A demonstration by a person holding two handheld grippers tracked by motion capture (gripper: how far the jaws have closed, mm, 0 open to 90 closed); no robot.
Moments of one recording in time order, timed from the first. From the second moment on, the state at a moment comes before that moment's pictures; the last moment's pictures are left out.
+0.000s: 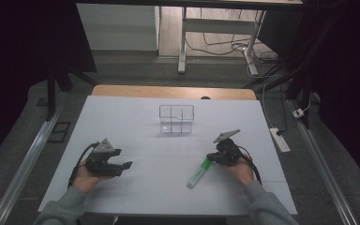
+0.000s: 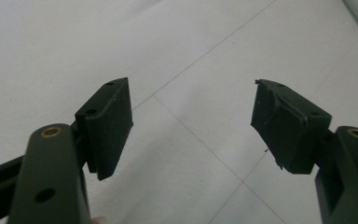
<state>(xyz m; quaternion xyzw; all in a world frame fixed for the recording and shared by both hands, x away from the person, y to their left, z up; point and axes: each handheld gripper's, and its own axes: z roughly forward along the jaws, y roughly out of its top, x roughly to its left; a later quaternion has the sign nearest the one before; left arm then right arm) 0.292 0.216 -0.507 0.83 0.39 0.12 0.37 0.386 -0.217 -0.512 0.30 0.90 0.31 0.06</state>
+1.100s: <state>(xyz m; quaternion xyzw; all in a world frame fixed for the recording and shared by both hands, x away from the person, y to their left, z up) 0.291 0.189 -0.502 0.84 0.37 0.10 0.38 0.324 -0.288 -0.500 0.31 0.84 0.42 0.17</state>
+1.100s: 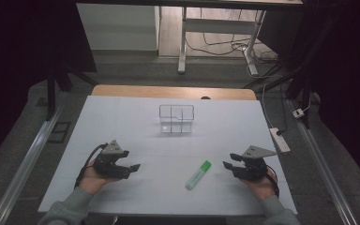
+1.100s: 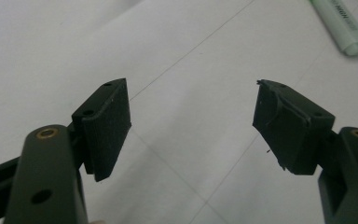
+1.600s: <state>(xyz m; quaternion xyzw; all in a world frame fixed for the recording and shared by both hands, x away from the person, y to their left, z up) 0.296 0.150 -0.497 0.85 0.35 0.07 0.38 0.319 -0.303 -0.502 0.31 0.83 0.43 0.18</state>
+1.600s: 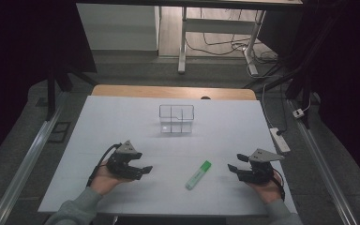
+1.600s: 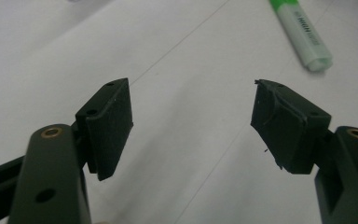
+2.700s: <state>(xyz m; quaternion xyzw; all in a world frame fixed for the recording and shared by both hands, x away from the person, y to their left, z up) 0.334 0.021 -0.487 0.89 0.29 0.03 0.34 0.323 -0.306 -0.506 0.32 0.83 0.41 0.18</state>
